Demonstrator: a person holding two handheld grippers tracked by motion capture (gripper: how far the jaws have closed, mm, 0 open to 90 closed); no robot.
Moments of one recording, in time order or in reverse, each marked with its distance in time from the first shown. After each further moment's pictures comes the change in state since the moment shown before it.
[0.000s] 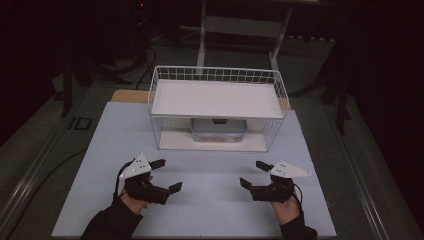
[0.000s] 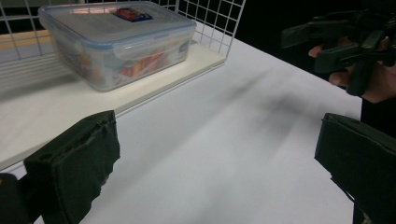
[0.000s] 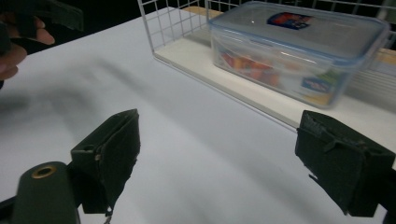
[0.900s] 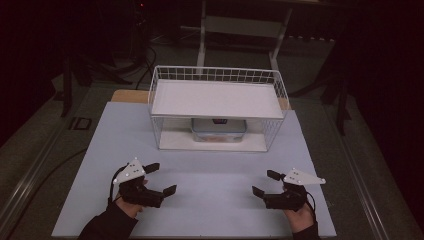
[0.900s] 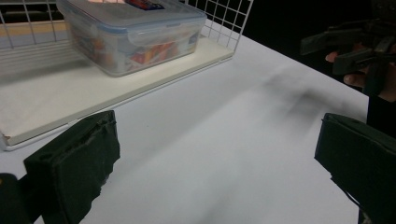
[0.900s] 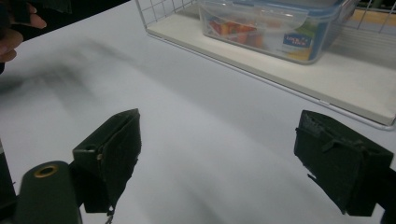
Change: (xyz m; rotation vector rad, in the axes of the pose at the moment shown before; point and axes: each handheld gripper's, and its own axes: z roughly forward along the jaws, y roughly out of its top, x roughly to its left) left arm 0.005 -0.016 -0.007 -0.002 0.019 -0.022; right arm -0.017 -0.026 -0.024 0.048 0.011 0.054
